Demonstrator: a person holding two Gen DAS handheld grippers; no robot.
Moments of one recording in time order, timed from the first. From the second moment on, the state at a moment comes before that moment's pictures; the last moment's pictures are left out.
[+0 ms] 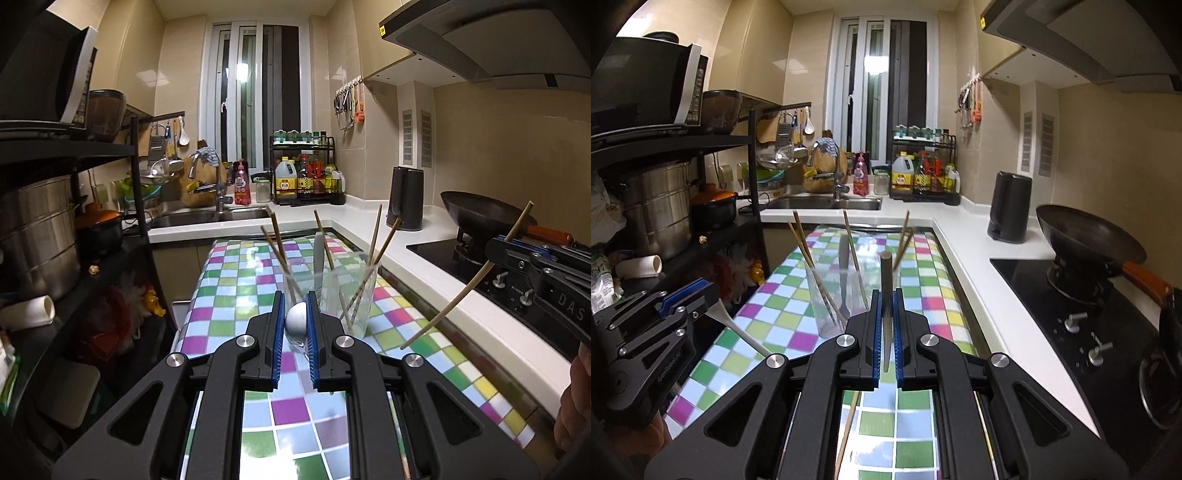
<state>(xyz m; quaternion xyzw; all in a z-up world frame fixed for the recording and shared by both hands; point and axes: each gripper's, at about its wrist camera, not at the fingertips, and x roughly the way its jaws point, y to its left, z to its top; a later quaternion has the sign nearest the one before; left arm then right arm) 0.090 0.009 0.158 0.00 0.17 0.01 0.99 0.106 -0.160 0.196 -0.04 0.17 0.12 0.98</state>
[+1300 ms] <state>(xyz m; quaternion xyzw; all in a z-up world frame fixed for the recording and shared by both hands) 0.283 0.007 0.167 0.06 0.25 0.02 0.97 0.266 -0.120 0.185 -0.02 0.23 0.17 0.96</state>
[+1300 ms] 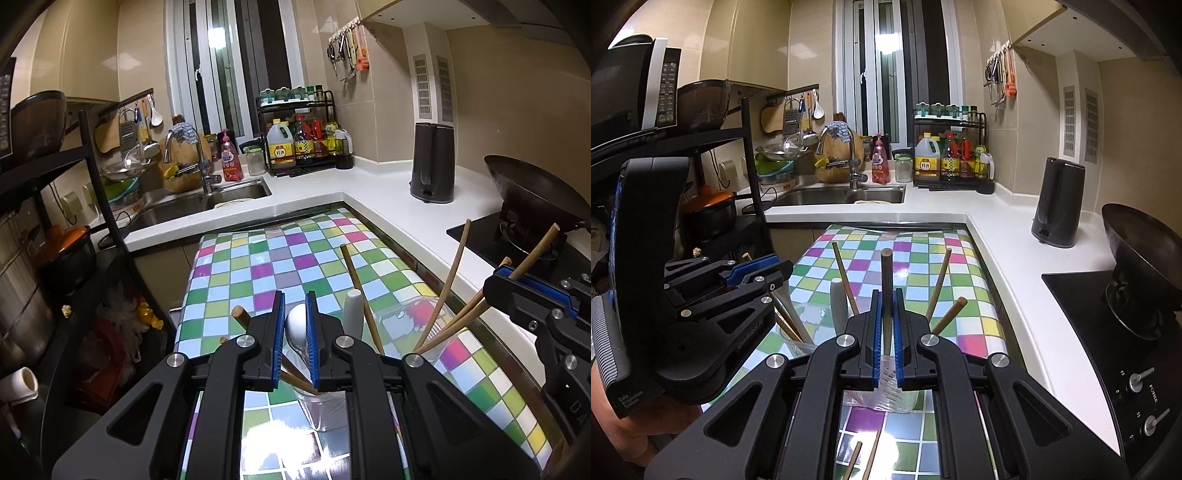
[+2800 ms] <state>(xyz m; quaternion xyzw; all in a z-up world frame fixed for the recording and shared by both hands) 0.152 0.000 0.168 0.00 0.20 -0.02 0.98 0.162 -0.156 0.198 -0.01 0.18 0.15 0.97</state>
